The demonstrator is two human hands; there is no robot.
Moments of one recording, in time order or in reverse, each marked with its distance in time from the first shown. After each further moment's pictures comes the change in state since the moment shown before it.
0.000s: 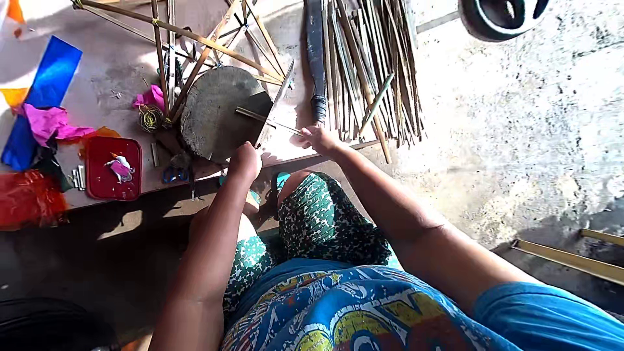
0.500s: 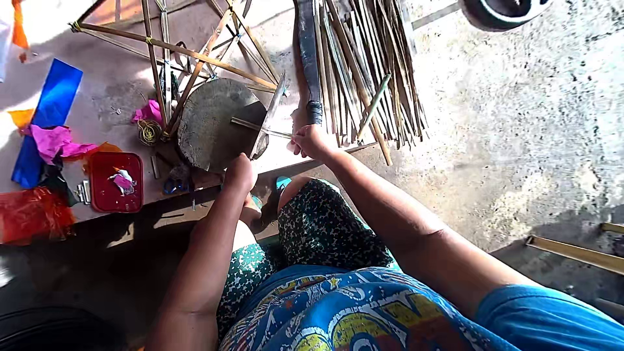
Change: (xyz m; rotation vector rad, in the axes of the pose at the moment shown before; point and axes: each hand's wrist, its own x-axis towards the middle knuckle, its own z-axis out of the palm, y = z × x) left_hand 0.003 0.003 0.000 0.031 -0.020 -0.053; right_hand -0.016 -0.056 -0.002 -0.052 0.027 0.122
